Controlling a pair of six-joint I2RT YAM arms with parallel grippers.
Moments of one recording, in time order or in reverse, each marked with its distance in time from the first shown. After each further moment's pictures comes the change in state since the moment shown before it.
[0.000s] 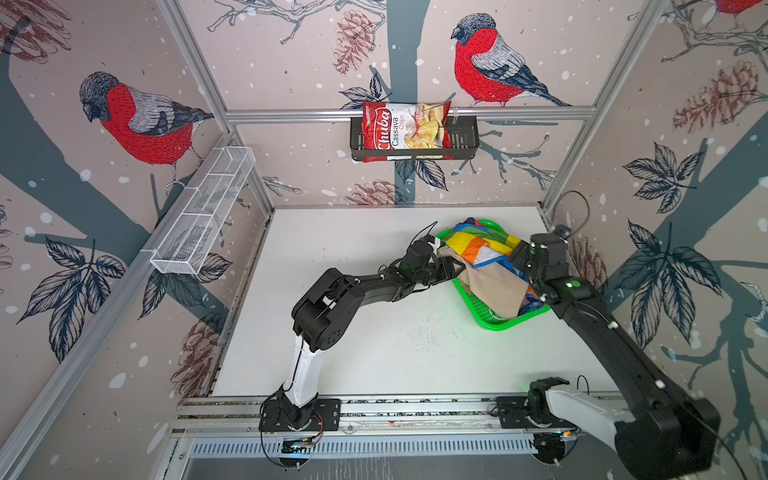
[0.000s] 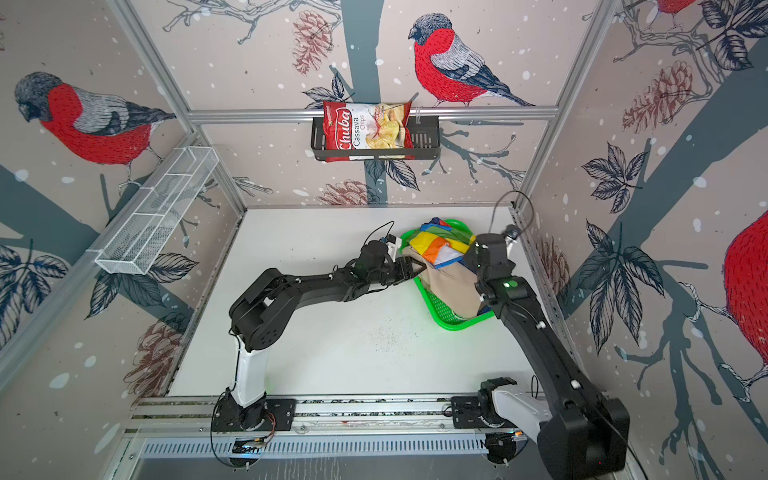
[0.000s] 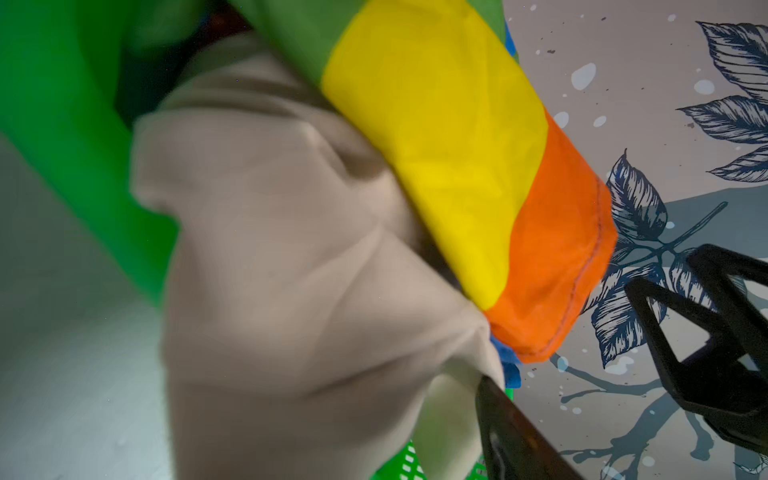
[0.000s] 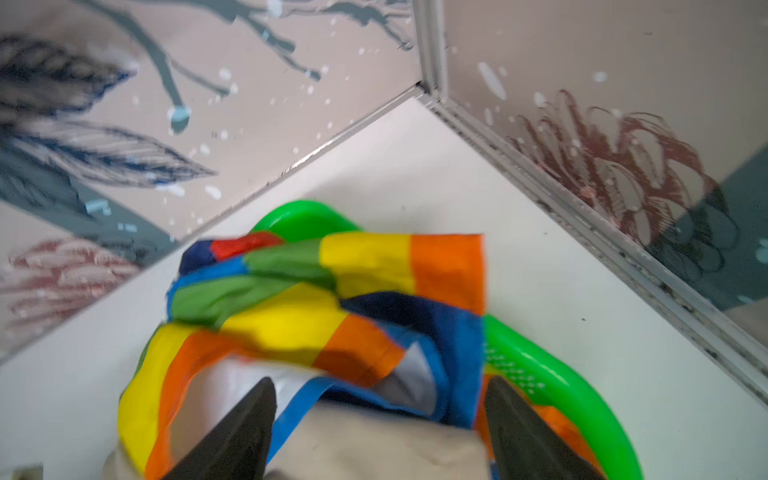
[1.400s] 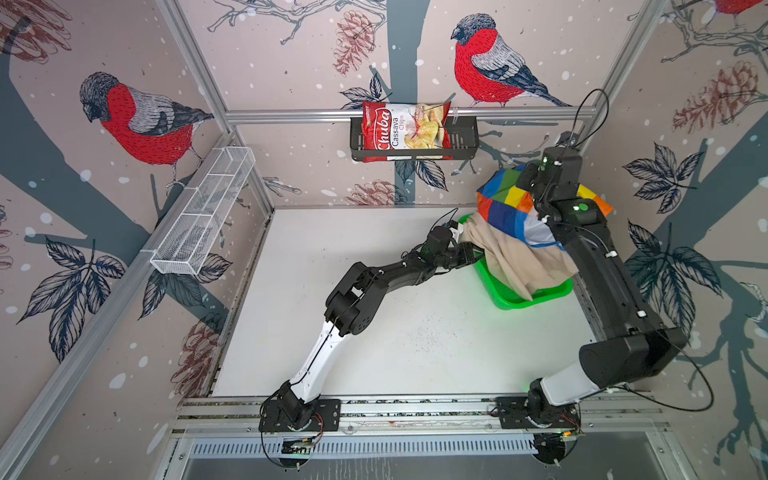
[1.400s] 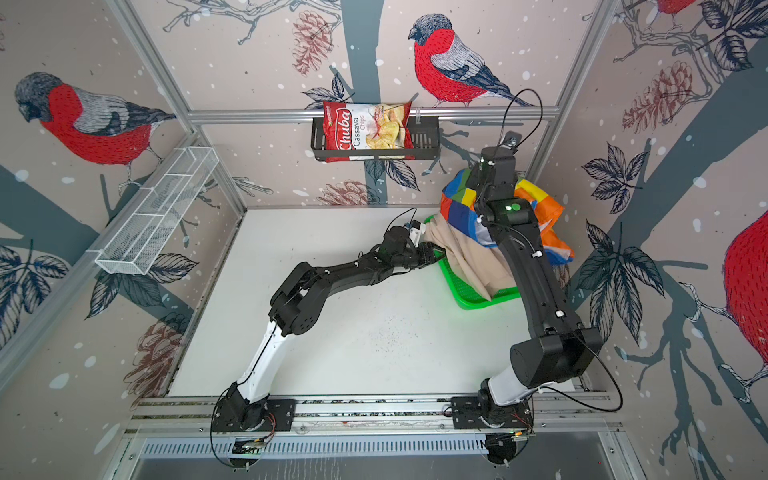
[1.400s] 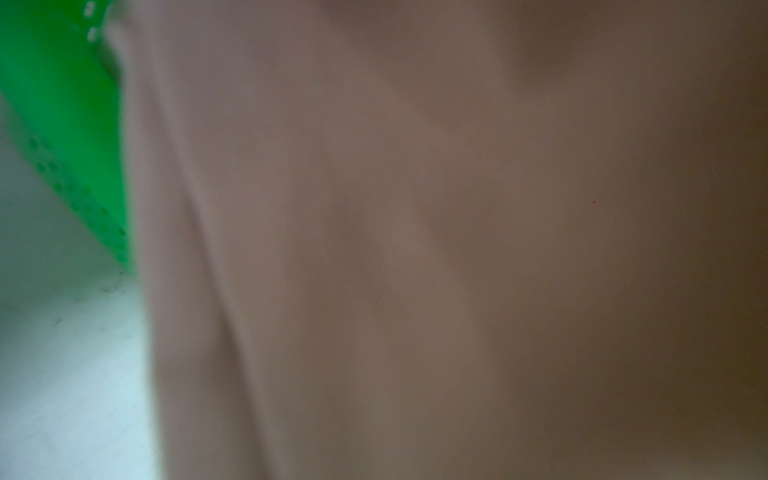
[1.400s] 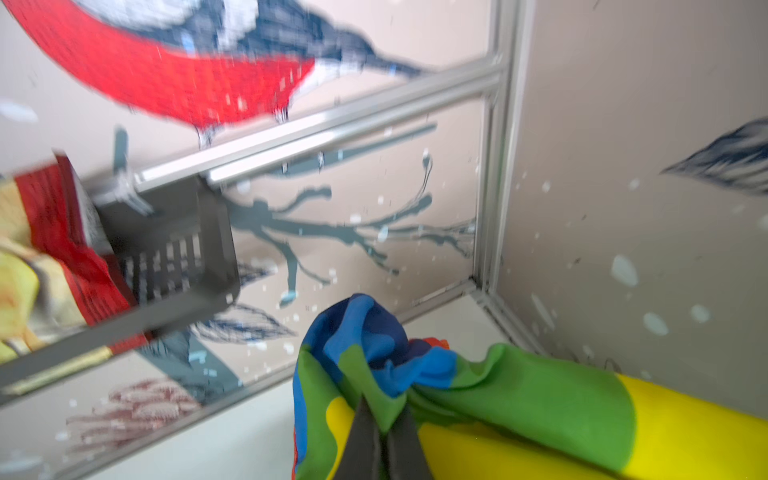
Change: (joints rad) left arm -0.010 0.284 0.424 -0.045 0.106 0.001; right arm -0.045 0.365 0.829 -0.017 0.064 -0.254
